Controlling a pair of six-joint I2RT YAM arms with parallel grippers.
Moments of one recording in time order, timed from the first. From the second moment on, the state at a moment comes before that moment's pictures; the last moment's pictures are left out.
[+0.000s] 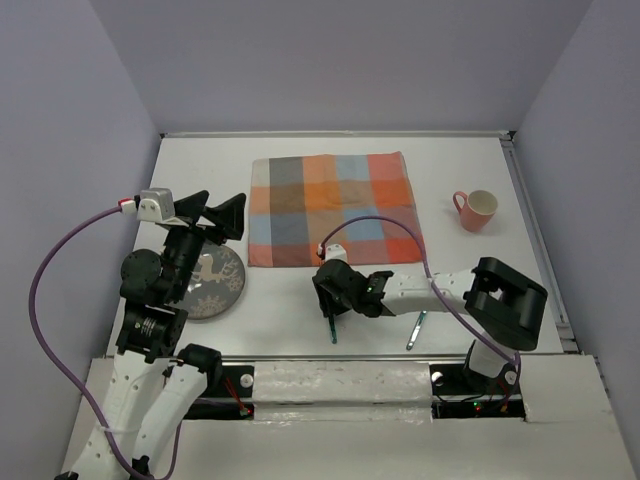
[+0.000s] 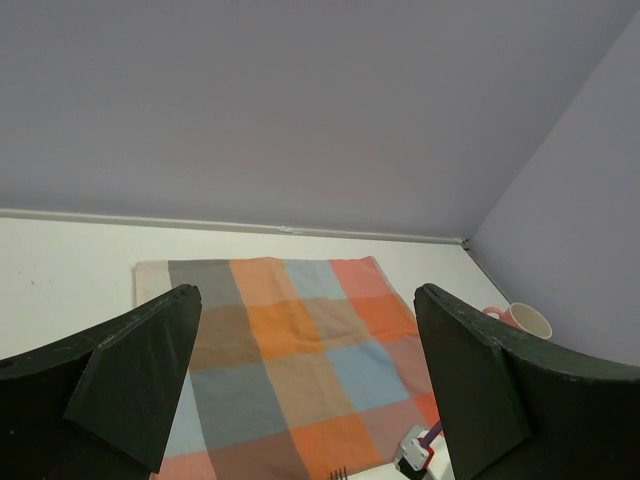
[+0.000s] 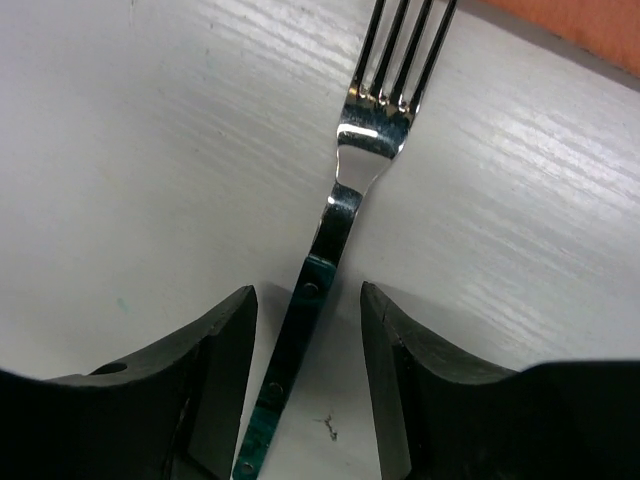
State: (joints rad) left arm -0.29 0.52 0.77 -0.01 0.00 -0.36; right arm 1.10 1.68 0.90 -0.12 0.27 0.63
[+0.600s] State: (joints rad) left arm -0.29 0.48 0.77 -0.03 -0.09 -0.35; right arm 1.11 1.87 1.33 -0.07 0.23 0.58
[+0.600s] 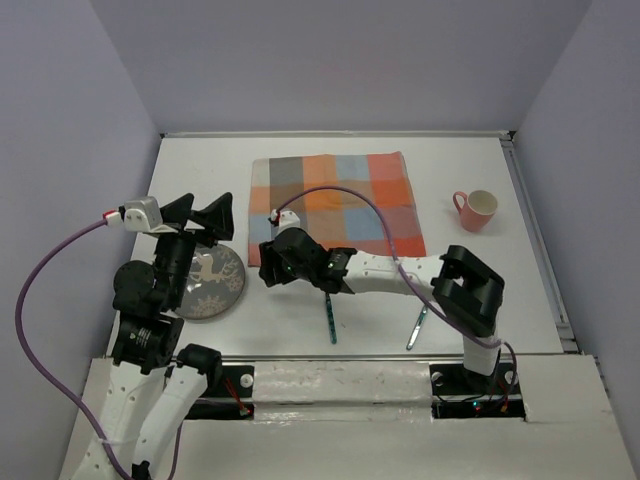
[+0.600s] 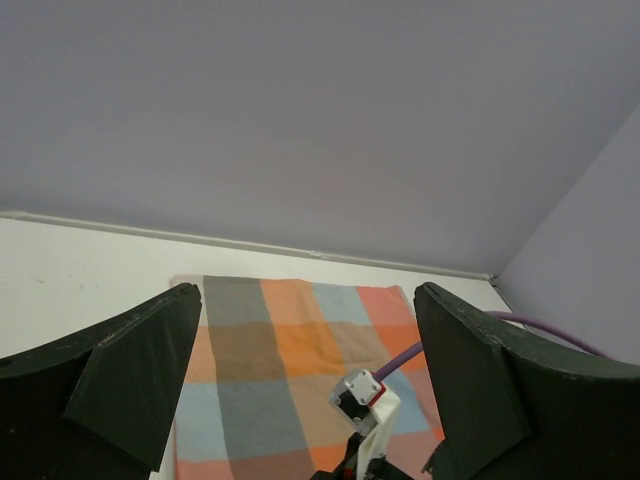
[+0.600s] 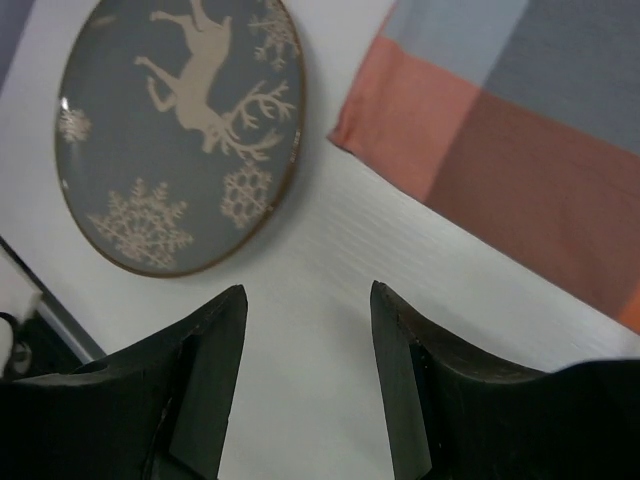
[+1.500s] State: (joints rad) left arm -0.31 0.46 0.77 -0.04 -0.15 -0.35; right arm 1.10 2.26 1.44 0.38 0.00 1.05
